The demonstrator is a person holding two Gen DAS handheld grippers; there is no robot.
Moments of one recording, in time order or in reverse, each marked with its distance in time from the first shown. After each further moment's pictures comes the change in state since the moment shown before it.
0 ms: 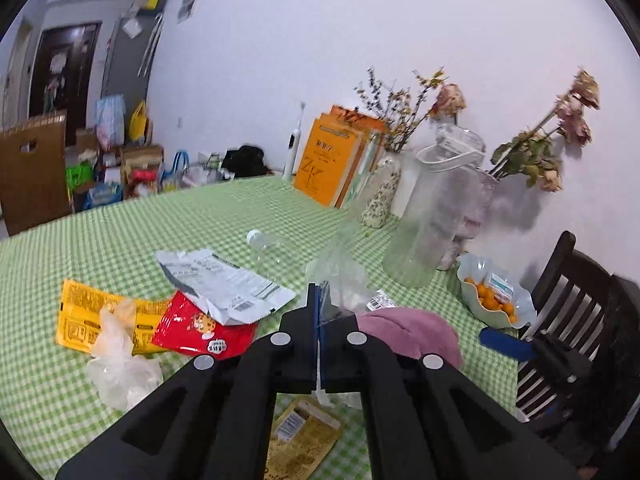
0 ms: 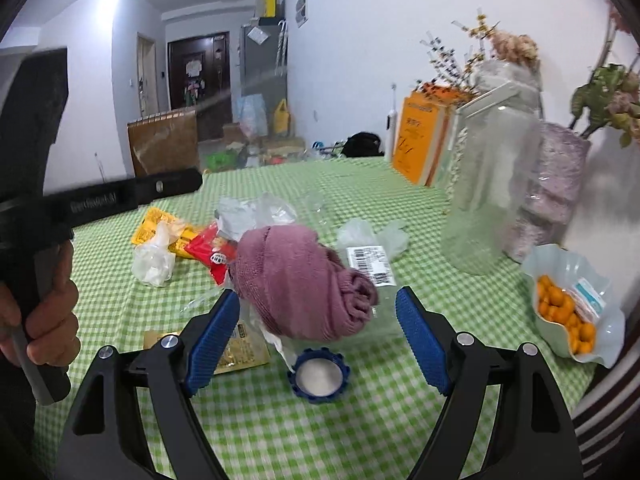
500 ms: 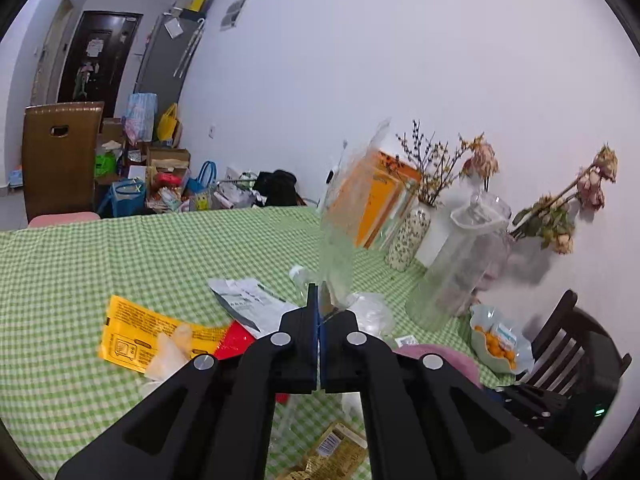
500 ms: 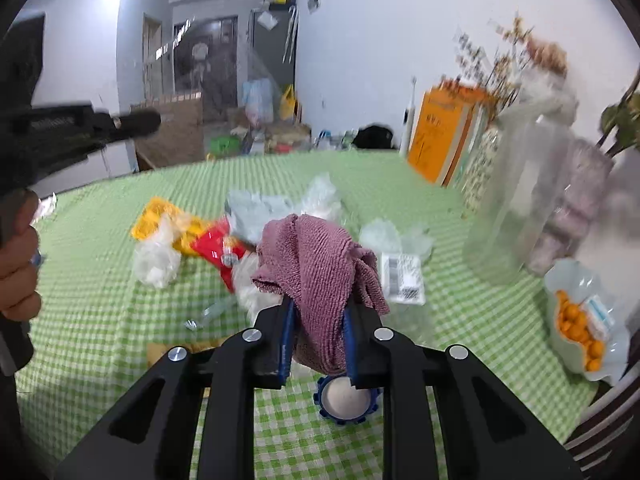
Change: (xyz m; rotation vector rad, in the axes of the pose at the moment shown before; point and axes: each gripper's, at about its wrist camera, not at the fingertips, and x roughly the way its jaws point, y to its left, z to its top) left arm -0.044 0.057 0.027 -0.123 -0.121 0.035; right arm -0.007 0.024 0.019 -0.027 -0.023 -0.036
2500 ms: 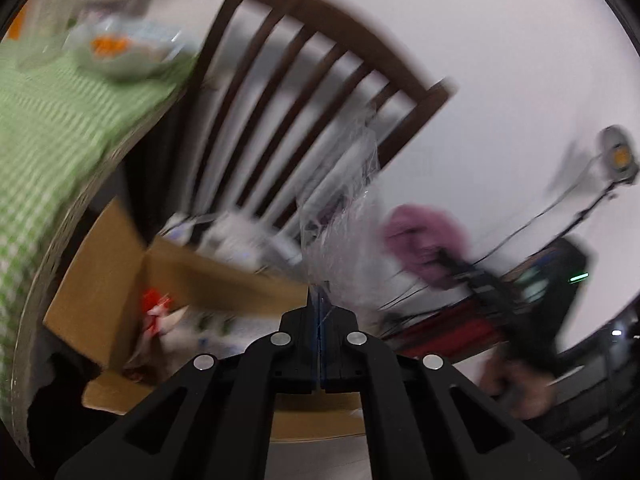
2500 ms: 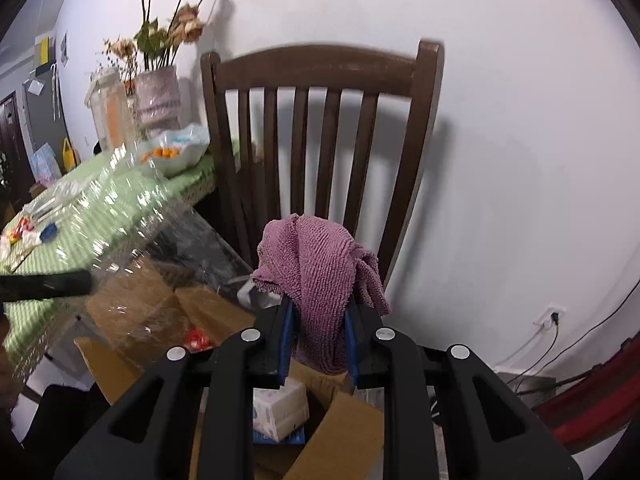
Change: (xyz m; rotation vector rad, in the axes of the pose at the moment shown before) left arm -0.008 -0.380 -0.325 0.274 0.760 -0.691; right arm -0.344 -0.239 -0.321 0.529 0.137 -0.613
